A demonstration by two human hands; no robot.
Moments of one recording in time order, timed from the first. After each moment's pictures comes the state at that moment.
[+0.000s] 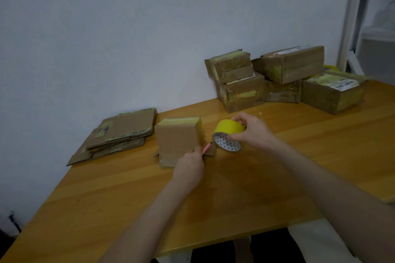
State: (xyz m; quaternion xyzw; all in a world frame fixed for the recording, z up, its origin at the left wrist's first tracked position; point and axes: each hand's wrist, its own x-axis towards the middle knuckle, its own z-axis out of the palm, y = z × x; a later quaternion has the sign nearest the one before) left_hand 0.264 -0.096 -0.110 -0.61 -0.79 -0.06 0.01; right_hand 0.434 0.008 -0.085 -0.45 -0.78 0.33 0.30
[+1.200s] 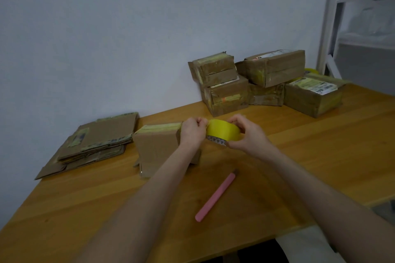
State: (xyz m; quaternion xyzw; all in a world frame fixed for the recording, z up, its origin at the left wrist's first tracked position) left_hand 0.298 0.000 -0.066 -0.52 -0.74 -0.40 -0.15; right_hand 0.464 0.014 -0.096 -0.38 -0.79 0.32 0.37
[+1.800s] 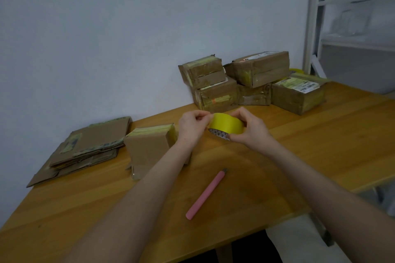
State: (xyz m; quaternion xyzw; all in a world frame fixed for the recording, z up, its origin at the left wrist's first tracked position) left_hand 0.323 -0.003 -0.053 -0.57 -0.67 -0.45 -0.16; right_hand 0.494 0.015 -0.089 -0.42 -0.76 0.28 0.41
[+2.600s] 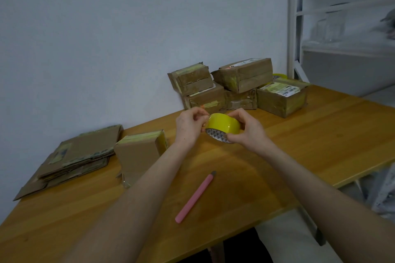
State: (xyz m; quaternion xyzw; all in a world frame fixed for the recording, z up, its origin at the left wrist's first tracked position) left_hand 0.351 -0.001 -0.044 -0.61 -0.63 -0.46 -0.12; right_hand 0.523 0.009 -0.085 -0.41 -0.74 0.30 0.44
